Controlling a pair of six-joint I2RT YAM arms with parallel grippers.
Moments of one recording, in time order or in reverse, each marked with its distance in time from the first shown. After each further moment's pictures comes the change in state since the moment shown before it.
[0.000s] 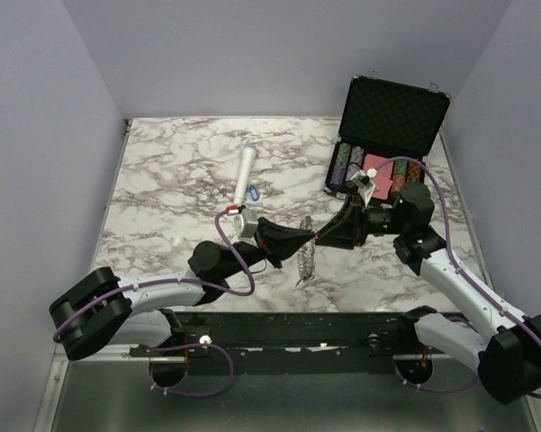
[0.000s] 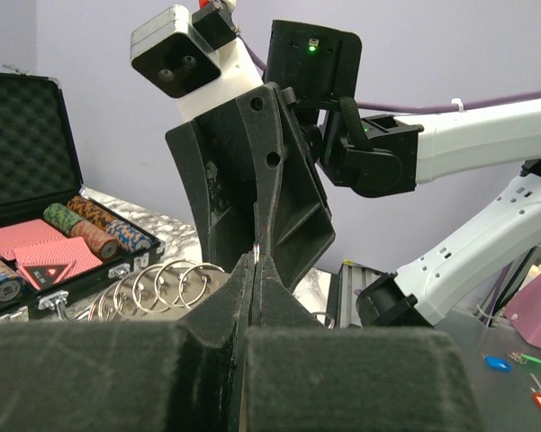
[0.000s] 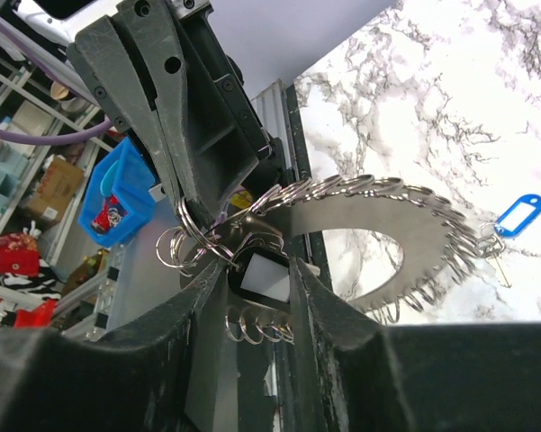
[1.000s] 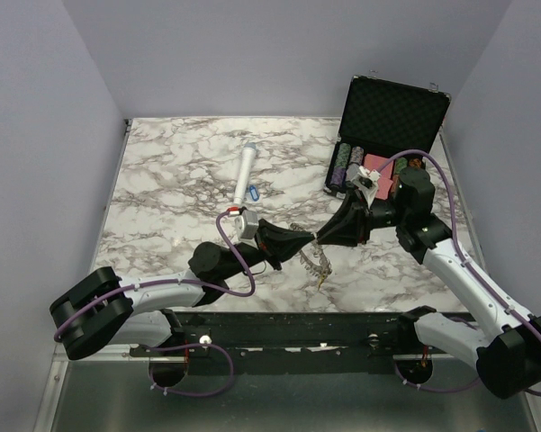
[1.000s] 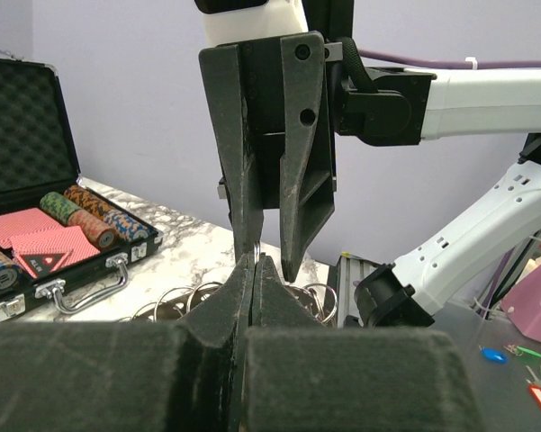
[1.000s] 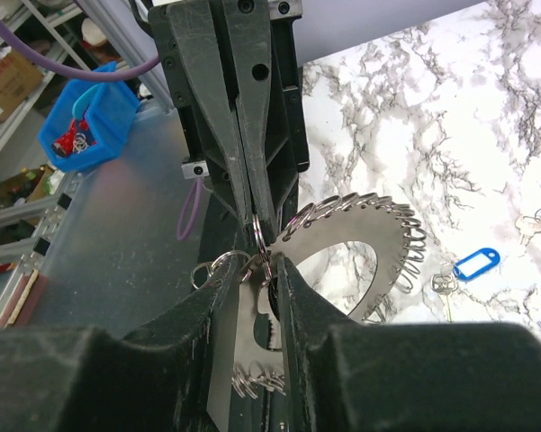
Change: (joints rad) left arm 0.000 0.005 -0.015 0.004 0.006 -0.005; right arm -0.006 0.030 0.155 -0.238 -0.142 -0.400
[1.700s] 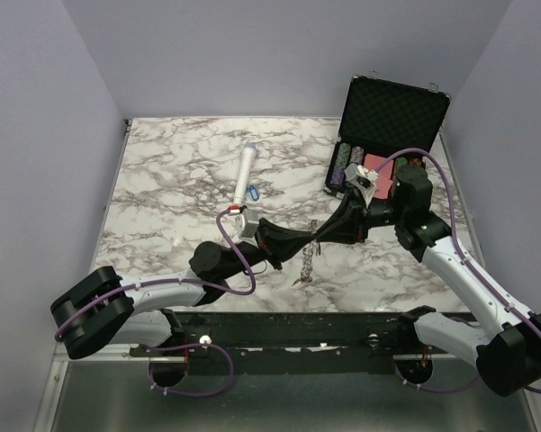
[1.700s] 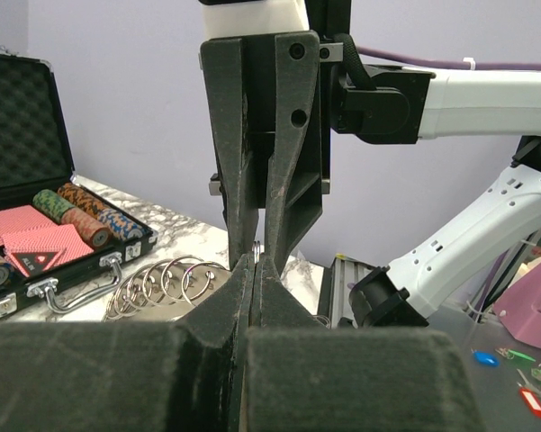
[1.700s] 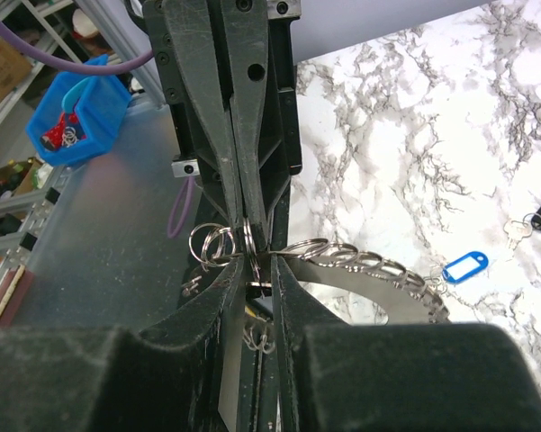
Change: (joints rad) left arm 0.000 0.005 0.006 0.001 -0.001 -0.022; right arm 0.015 0.017 0.020 -0.036 0.017 -0.065
